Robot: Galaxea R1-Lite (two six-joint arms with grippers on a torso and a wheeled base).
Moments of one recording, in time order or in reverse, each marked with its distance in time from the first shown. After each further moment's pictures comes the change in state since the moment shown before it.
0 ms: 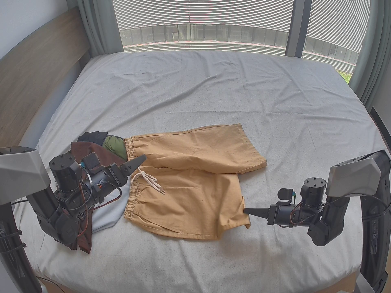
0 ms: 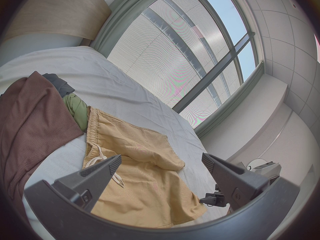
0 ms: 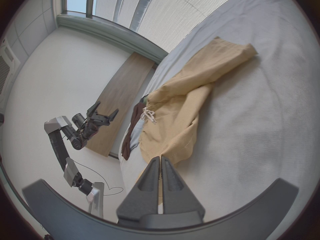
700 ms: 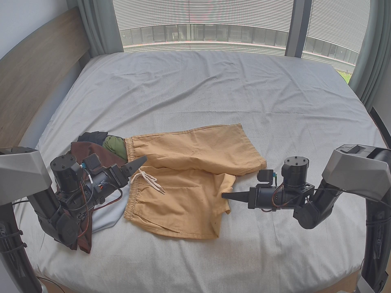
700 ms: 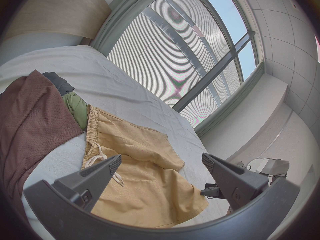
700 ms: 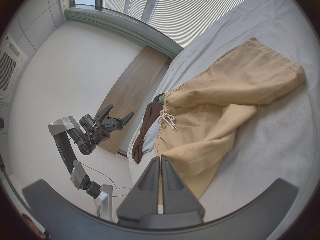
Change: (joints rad) left arm -0.004 0.007 0.001 0.000 0.000 0.001; right arm 0.121 -0.099 -0.277 0.338 -0.010 0.002
